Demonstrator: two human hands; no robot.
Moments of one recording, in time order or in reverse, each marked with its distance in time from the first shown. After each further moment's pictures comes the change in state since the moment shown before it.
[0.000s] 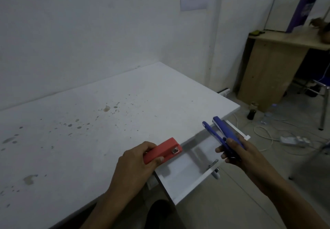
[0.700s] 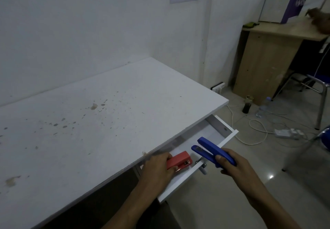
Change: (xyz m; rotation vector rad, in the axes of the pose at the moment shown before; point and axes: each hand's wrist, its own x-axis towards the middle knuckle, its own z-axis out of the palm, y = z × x) left_hand 0.019 0.006 0.112 0.144 -0.230 -0.076; right_hand -0.023 0.043 -0.014 -0.266 0.105 0.040
